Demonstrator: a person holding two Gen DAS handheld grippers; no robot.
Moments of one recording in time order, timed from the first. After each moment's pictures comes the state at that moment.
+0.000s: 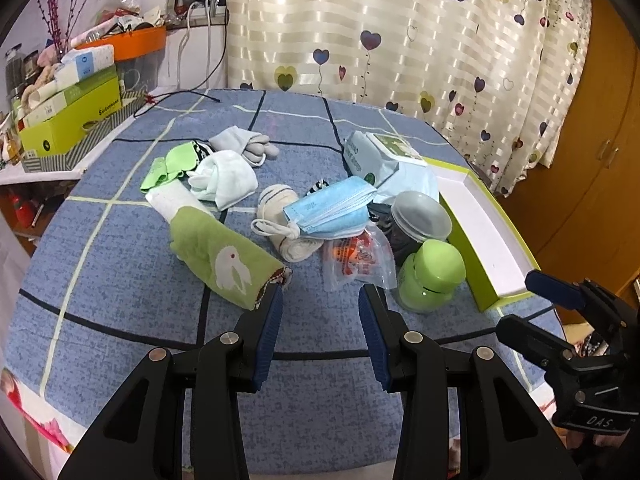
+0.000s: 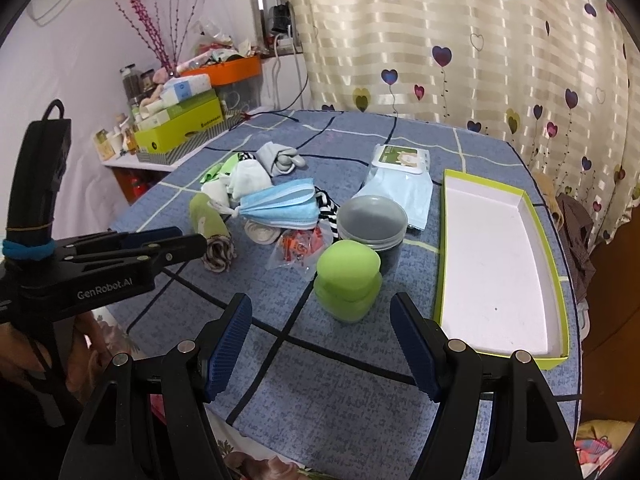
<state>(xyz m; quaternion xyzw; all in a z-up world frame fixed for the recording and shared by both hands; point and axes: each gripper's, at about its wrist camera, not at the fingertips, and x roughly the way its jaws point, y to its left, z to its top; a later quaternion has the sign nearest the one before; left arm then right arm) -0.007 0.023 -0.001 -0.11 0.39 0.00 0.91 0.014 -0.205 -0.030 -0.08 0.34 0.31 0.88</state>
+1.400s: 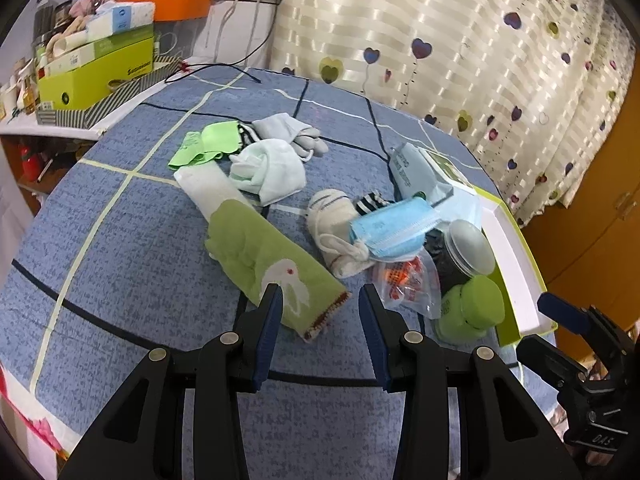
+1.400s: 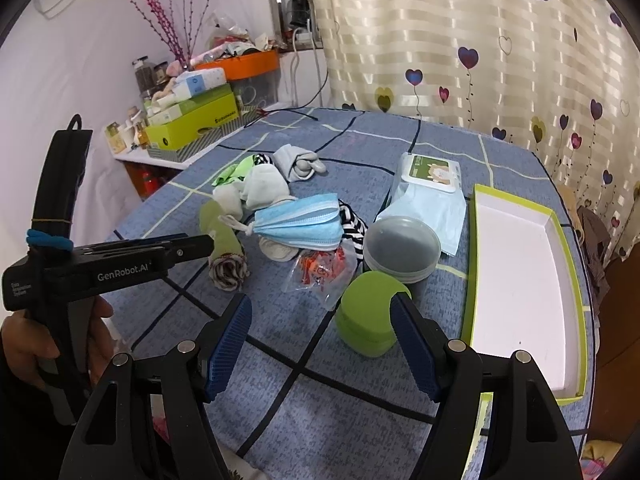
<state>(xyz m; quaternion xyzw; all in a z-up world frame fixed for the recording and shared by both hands) 0.010 0.073 -0.016 -0.19 0.40 0.04 0.90 0.032 -0.178 -0.030 -0.09 0.34 0.34 0.87</state>
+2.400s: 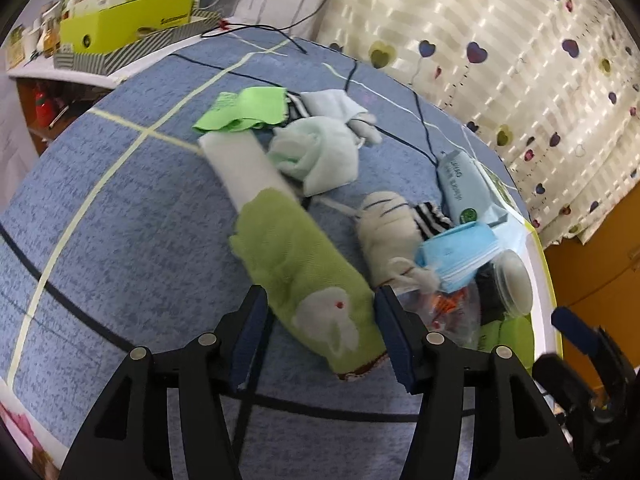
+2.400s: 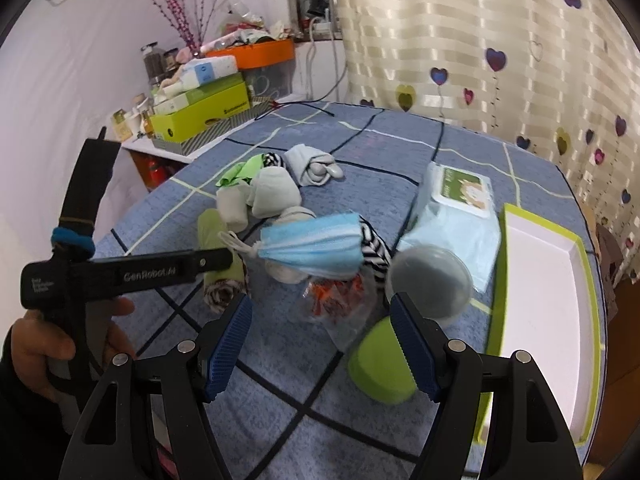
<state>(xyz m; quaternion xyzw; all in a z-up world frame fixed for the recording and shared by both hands) 0.036 0.105 -0.047 -0.26 0.43 0.08 0.86 0.066 -0.139 -0.029 -0.12 0.34 0.37 0.86</state>
